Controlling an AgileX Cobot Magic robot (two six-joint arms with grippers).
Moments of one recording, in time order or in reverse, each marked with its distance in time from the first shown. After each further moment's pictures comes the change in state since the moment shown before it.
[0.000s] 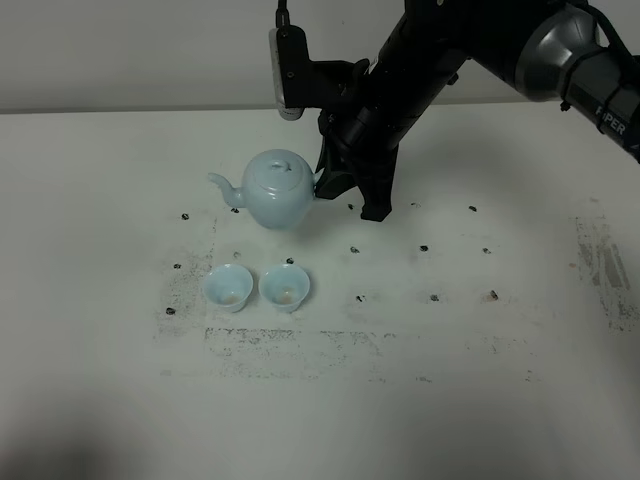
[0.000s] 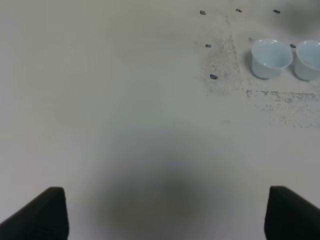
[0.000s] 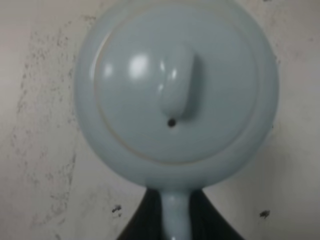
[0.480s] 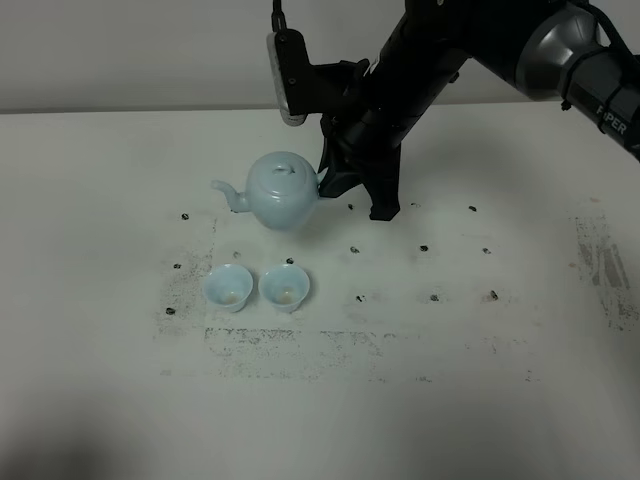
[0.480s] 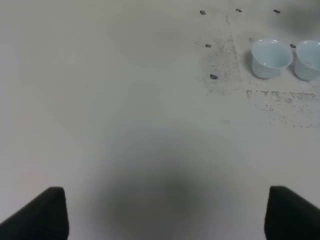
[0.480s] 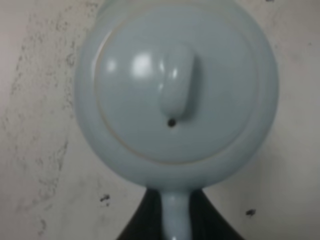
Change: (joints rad) left arm 0.000 0.000 0.000 0.000 0.000 0.000; right arm 0.000 -0.003 0.000 -0.022 0.001 -0.086
